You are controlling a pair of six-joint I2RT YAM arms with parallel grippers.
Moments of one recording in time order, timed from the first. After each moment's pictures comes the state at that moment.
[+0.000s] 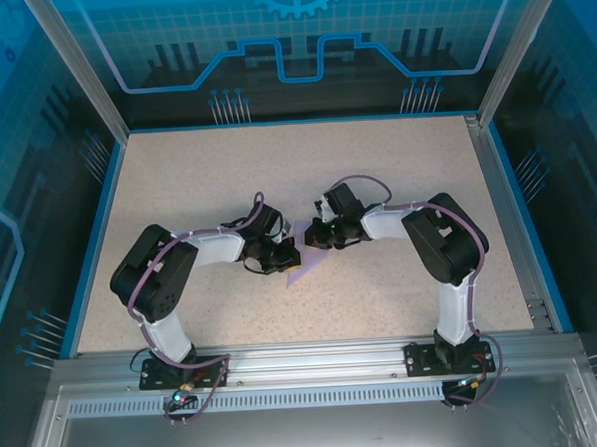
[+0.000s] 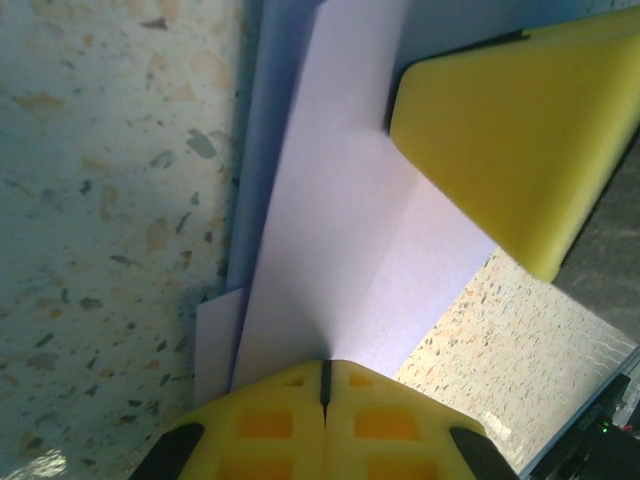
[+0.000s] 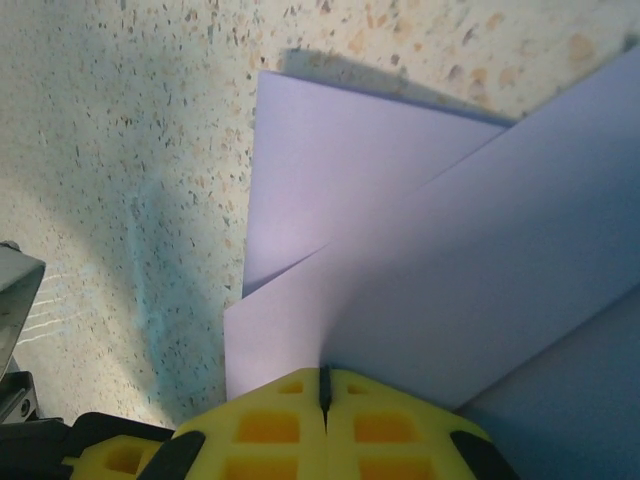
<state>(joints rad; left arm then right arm) -0.52 1.78 0.86 -0.20 0.51 -0.77 0.54 1.96 1.04 -0.06 -0.49 0.71</state>
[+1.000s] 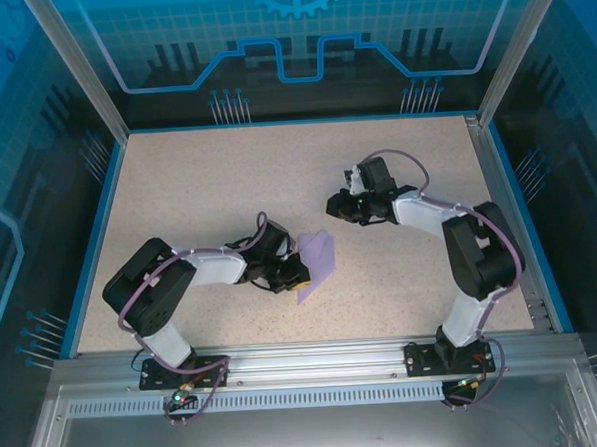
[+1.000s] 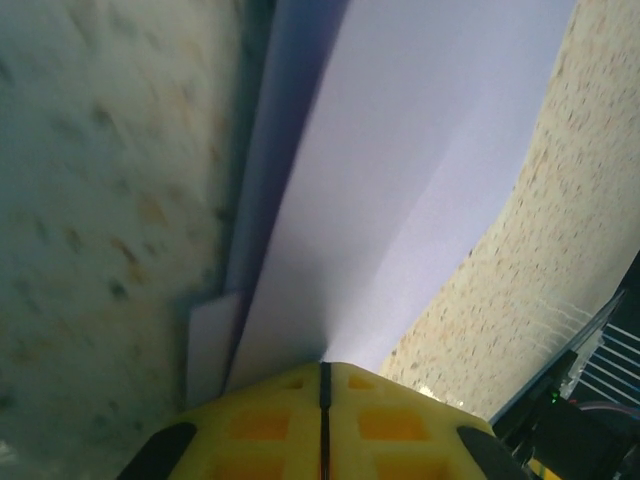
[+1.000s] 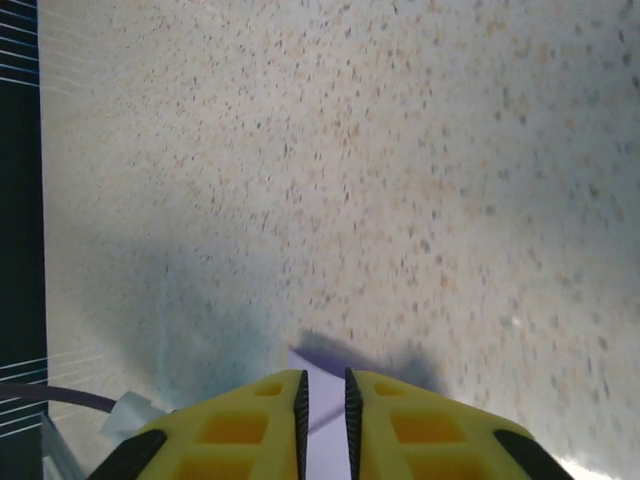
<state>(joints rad) -0.66 1.68 0.71 -0.04 0.50 -1.05 0.38 1.73 1.02 -0.16 -0.47 0.66</state>
